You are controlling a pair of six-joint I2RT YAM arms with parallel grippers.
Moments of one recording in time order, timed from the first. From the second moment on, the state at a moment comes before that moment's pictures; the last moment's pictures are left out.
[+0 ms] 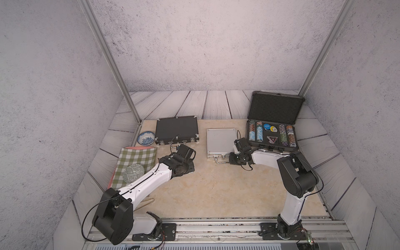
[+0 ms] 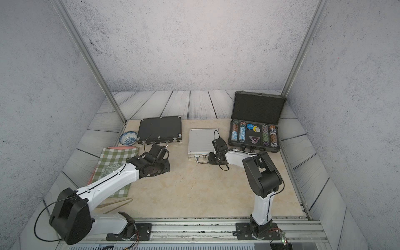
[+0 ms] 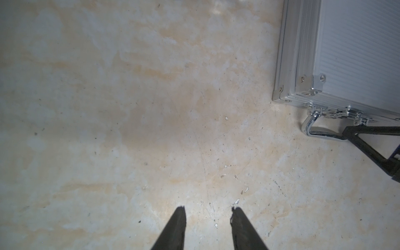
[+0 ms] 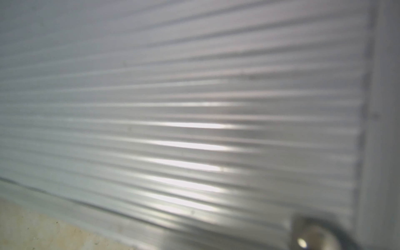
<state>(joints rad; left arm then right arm) -0.57 1.33 0.91 -0.64 -0.11 -0.73 0.45 1.88 1.10 -0.27 -0.14 0.45</state>
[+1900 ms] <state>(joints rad) -0.51 1.34 0.89 -0.63 -0.10 -0.70 0.38 2.35 1.84 -0.49 -0.33 0.42</state>
